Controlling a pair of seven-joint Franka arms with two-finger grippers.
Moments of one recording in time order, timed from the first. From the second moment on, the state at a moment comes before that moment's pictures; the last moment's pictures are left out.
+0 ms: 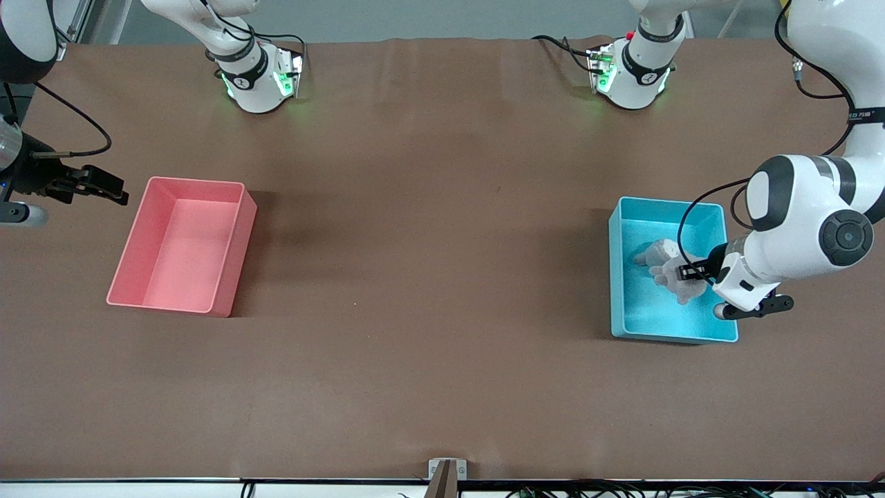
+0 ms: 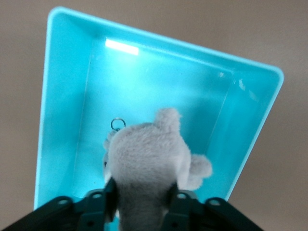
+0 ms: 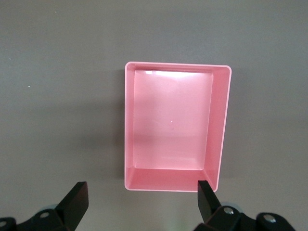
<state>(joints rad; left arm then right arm) 0.15 0.36 -0.21 -1.78 0.05 2.01 -0.23 -0.01 -0.01 -0.06 -1.72 -0.01 1.63 -0.02</state>
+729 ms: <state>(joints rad) 0.14 0.17 -0.23 -1.42 0.06 1.59 -0.15 -0.01 0.02 -0.06 -1.57 -0.01 1.51 -0.01</state>
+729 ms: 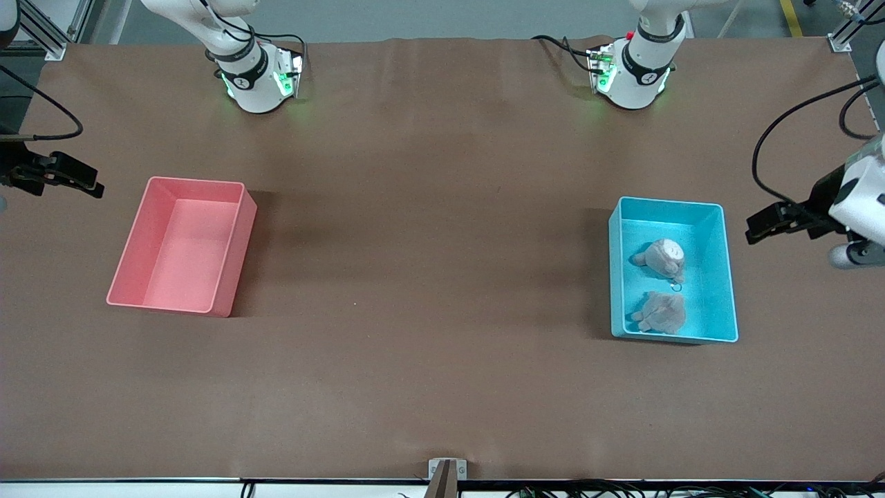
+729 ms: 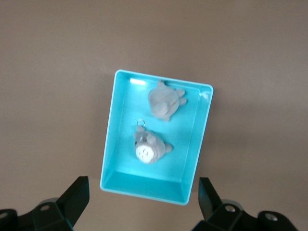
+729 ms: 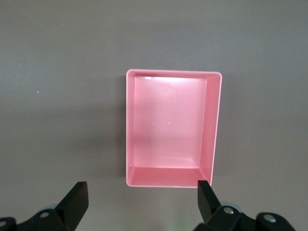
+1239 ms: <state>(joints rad) 0.09 0.03 -0.23 -1.44 0.06 1.43 -0.15 -0.01 -0.03 -0.05 -1.57 -0.01 1.43 -0.01</state>
